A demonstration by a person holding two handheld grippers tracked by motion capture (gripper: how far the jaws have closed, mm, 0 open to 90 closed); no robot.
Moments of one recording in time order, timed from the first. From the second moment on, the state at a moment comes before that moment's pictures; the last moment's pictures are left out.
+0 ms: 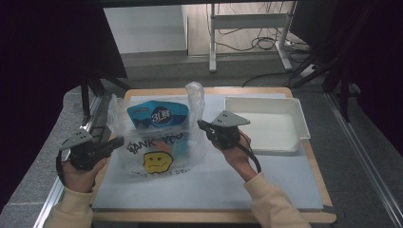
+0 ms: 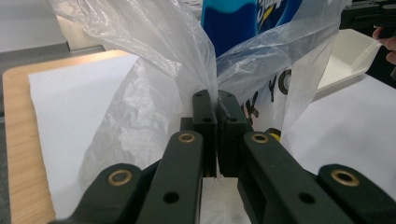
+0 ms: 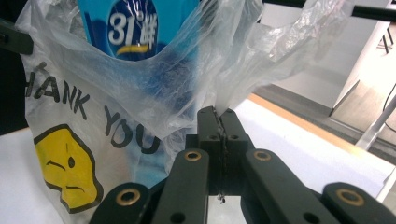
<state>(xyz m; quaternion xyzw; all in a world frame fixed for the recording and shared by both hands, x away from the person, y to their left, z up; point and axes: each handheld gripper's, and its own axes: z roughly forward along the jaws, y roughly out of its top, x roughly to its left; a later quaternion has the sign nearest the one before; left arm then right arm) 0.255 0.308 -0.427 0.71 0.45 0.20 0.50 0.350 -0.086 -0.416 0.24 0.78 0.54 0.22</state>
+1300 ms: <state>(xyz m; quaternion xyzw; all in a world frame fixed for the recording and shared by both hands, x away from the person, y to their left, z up) 0.256 0.298 -0.475 0.73 0.47 0.17 0.46 0.350 -0.088 -0.477 0.28 0.80 0.50 0.18</state>
